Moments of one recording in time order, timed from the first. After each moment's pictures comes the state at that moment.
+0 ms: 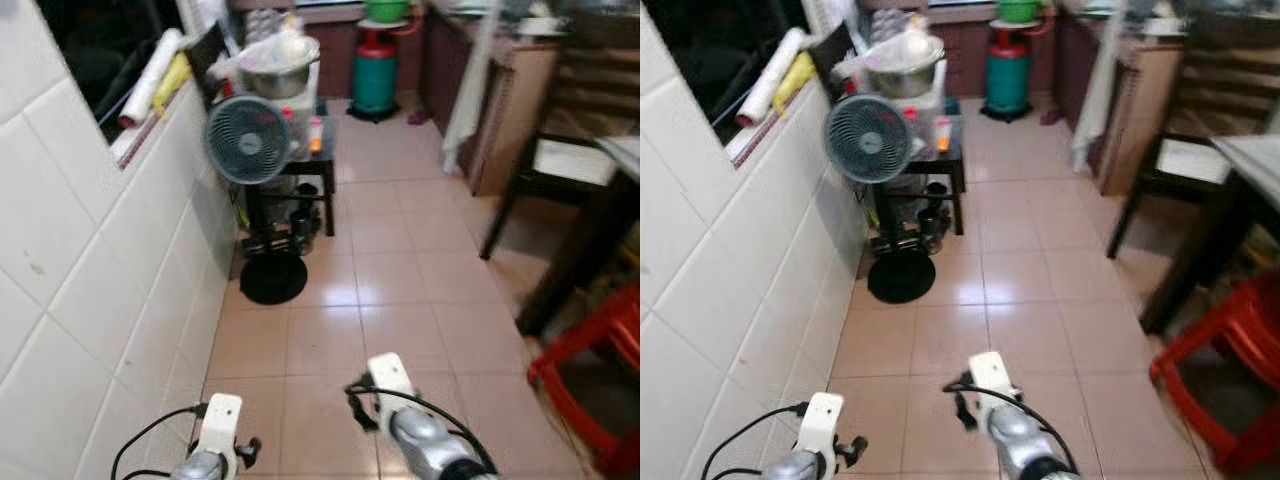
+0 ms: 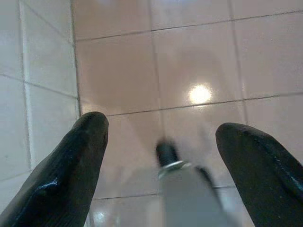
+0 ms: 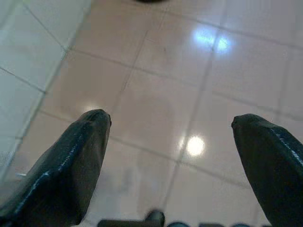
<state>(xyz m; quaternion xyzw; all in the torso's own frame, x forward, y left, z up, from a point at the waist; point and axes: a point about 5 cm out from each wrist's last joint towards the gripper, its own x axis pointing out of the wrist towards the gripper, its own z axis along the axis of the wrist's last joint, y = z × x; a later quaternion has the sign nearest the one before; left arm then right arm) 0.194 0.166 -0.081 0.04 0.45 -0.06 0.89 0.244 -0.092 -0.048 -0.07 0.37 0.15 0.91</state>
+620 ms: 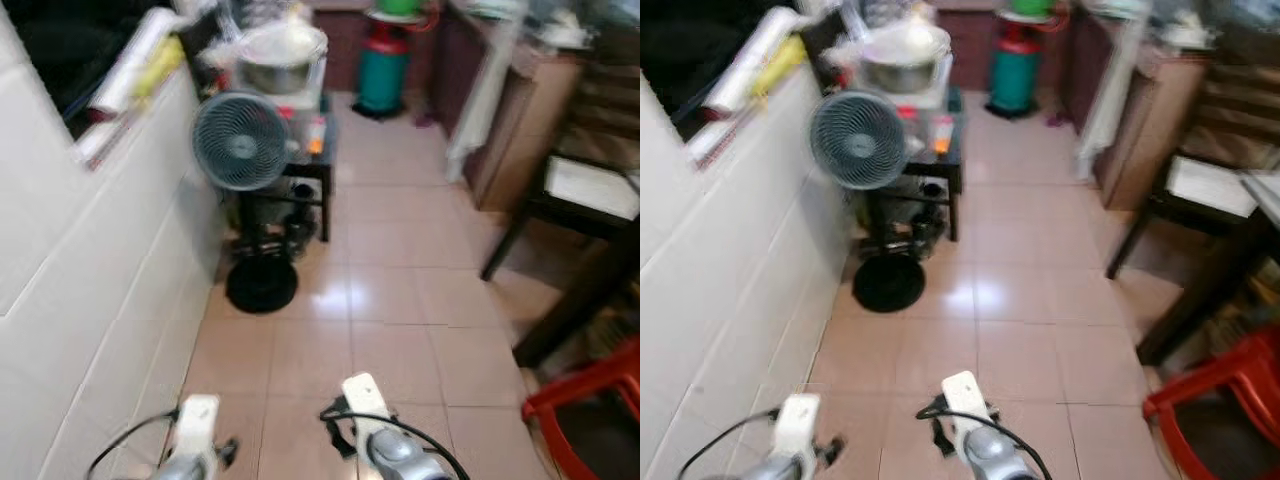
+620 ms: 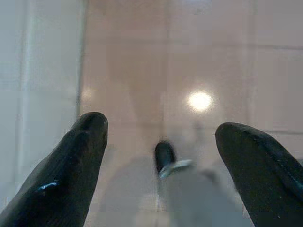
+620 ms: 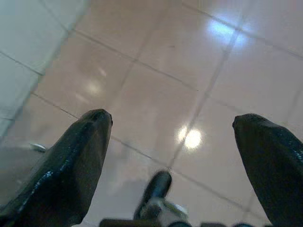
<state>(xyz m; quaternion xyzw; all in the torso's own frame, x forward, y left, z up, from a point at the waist) 0.178 0.196 -0.085 0.02 0.47 0.01 0.88 0.223 -0.068 -0.059 -0.10 0.39 0.19 0.89</state>
